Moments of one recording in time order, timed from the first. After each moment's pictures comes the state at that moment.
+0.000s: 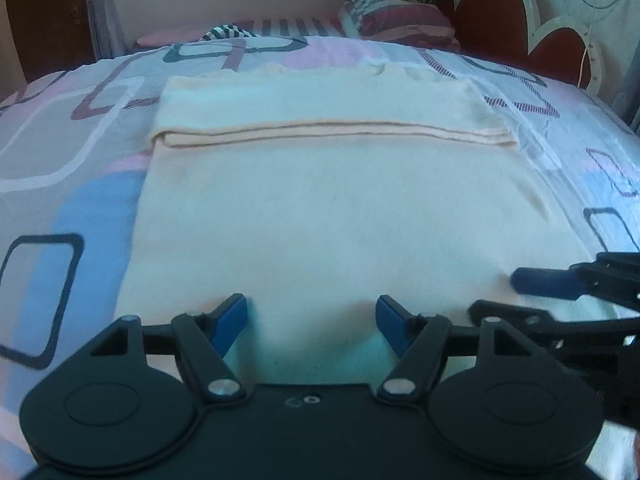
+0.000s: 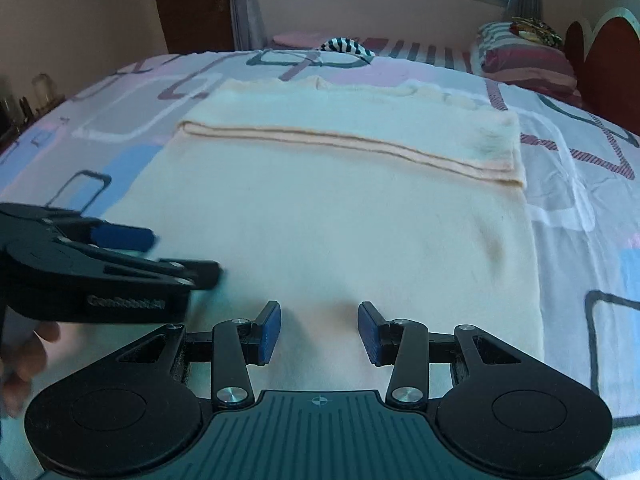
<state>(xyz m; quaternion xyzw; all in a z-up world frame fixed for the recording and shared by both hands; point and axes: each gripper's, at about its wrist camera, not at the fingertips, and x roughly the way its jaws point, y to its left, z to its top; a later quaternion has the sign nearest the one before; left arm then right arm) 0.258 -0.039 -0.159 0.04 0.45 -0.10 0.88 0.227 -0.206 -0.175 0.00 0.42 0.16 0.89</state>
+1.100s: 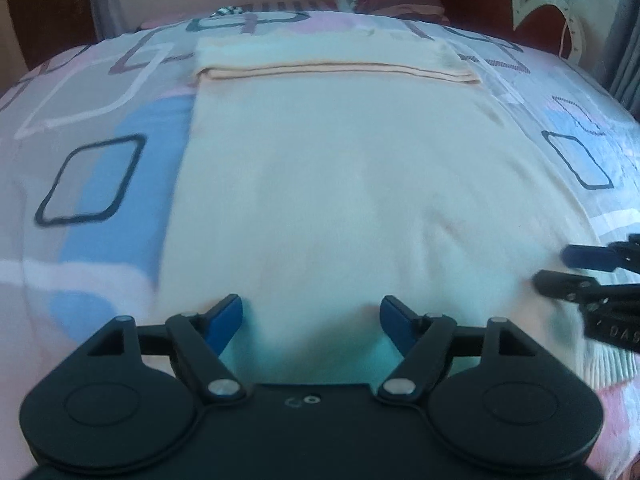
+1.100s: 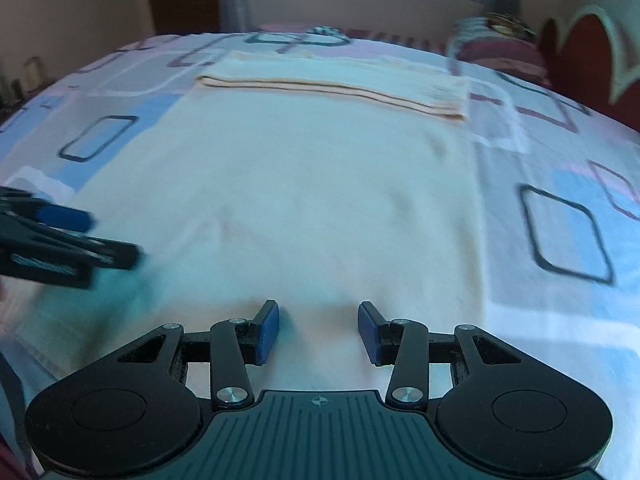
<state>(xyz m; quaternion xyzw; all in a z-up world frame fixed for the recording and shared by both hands) 0.154 0.004 -0.149 0.05 0.48 -0.10 0.87 0.109 -0.221 -0.172 -0.02 0.43 0.12 0.89</state>
